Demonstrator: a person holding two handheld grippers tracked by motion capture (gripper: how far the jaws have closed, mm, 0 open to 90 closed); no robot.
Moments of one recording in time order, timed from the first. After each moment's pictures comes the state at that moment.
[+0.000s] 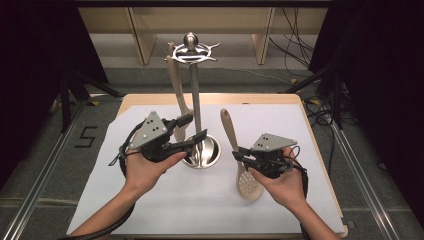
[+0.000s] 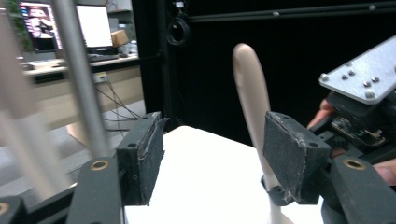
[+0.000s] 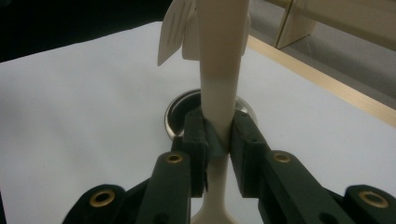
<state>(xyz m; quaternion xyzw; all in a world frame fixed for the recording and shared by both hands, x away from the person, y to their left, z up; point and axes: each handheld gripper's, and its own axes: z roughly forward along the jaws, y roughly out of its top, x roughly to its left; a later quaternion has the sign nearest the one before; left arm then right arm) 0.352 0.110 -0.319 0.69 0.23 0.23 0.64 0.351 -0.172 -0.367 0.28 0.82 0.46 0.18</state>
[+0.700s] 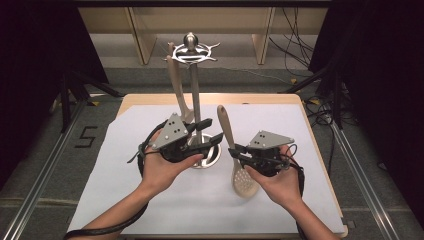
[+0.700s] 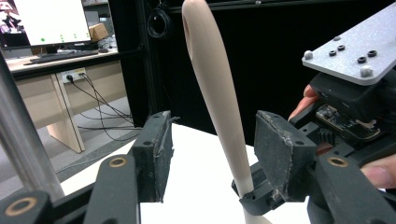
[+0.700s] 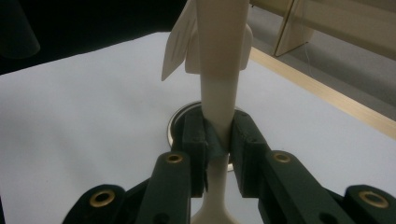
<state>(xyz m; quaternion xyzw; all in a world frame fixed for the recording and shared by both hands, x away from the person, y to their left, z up) 0.357 0.080 -0.326 0.71 0.22 0.21 0.64 0.352 -0.163 -0.359 0.28 0.81 0.47 0.19</state>
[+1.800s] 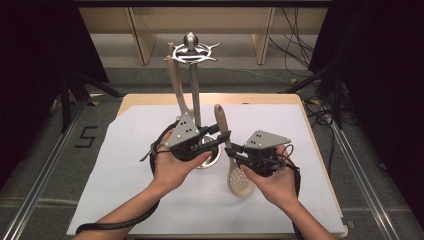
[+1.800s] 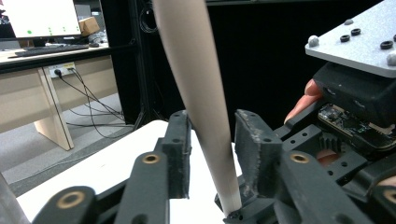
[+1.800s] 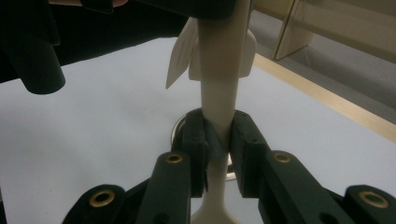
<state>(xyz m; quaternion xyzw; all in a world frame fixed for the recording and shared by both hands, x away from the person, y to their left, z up) 0.363 0.061 -0.333 0.71 0.22 0.19 0.64 0.349 -0.154 -0.356 0.29 0.81 0.48 0.19</state>
